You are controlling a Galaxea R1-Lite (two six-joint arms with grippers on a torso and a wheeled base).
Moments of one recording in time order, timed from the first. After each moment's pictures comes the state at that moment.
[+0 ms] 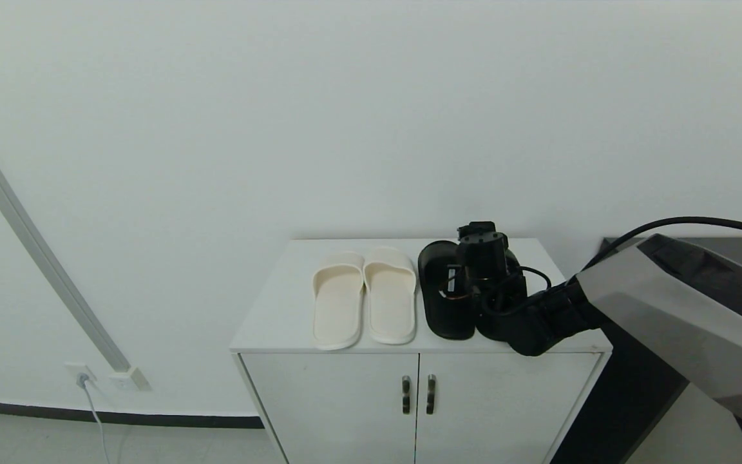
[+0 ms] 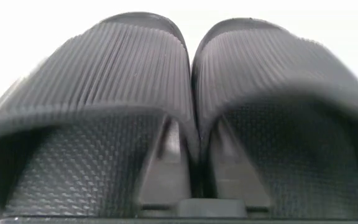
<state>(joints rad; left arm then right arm) 0.00 0.00 0.00 0.00 -0.02 -0.01 0.58 2.34 -1.43 -0.63 -0.61 0.19</state>
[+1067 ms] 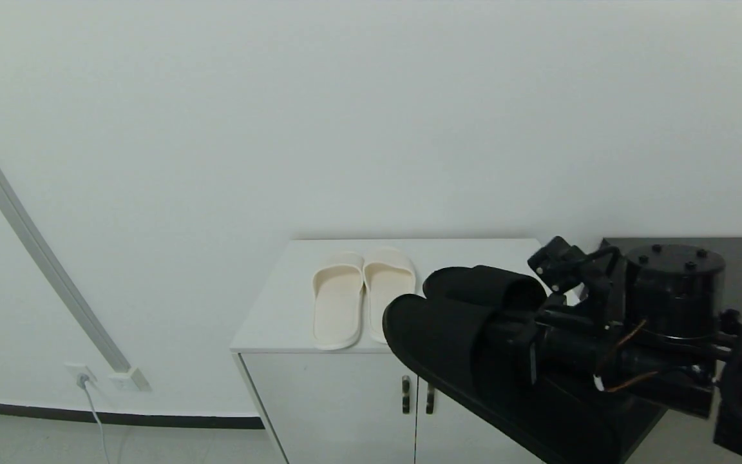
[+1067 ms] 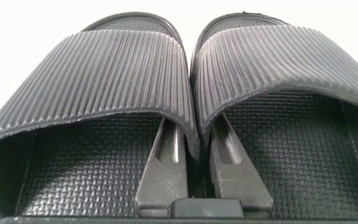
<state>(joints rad) 0.00 0.00 0.00 0.00 -0.02 0.00 0.66 1.64 -0.61 -0.79 0.20 0.01</state>
